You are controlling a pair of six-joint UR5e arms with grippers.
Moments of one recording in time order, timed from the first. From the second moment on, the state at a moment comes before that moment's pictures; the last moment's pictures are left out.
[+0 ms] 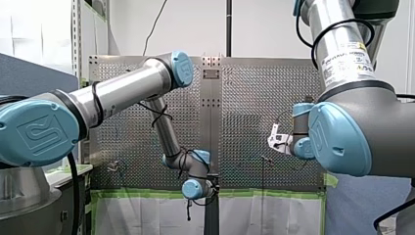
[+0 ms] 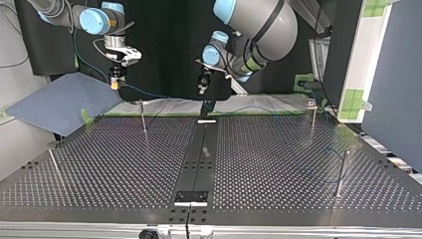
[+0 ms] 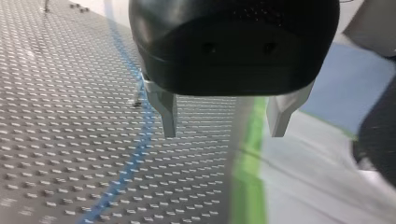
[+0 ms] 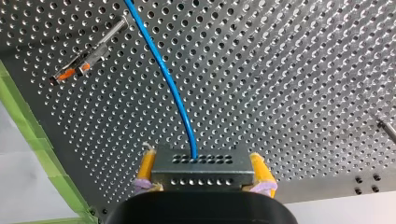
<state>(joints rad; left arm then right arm) -0.60 -2.68 -1.55 -2.31 -1.76 -1.93 1.79 -1.03 2.10 -0.98 1.52 1.81</state>
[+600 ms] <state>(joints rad) -0.61 -2.65 -1.54 -2.27 -1.77 -1.90 1.80 -1.03 2.10 -0.98 1.52 1.81</state>
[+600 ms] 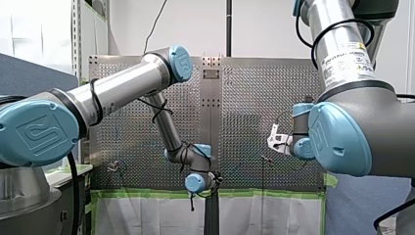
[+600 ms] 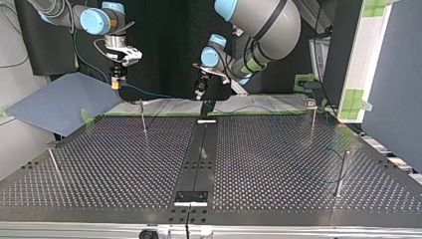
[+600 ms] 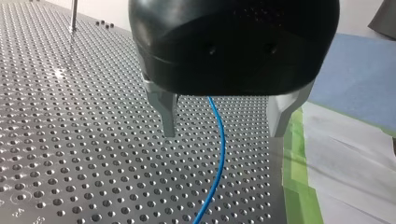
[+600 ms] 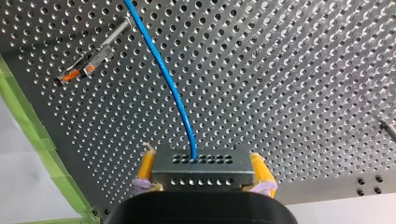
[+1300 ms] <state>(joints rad) -0.60 -2.74 -1.38 -2.42 -1.79 -1.86 1.80 -1.03 2.10 -0.99 1.51 1.81</state>
